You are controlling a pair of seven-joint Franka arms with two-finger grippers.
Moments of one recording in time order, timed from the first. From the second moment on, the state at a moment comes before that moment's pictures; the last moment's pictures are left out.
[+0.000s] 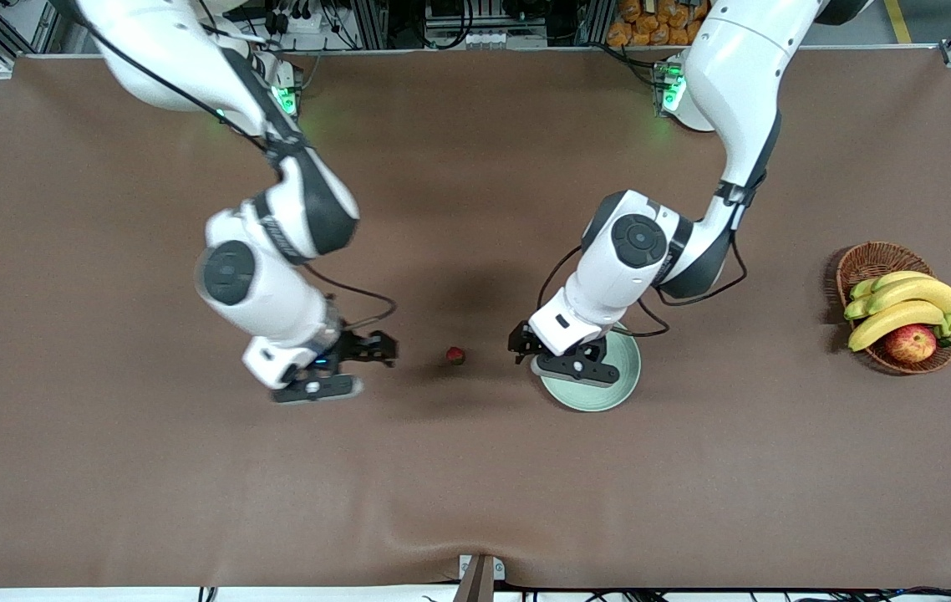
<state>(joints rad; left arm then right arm) -0.48 0.64 -0.12 -1.59 -0.07 2.54 -0.38 0.31 0.51 0.07 -1.49 0.12 2.13 0.25</state>
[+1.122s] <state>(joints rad) -0.67 0.88 -0.11 -1.51 -0.06 2.94 -0.46 -0.01 -0.01 -0.04 -1.60 0.05 1.59 -0.06</state>
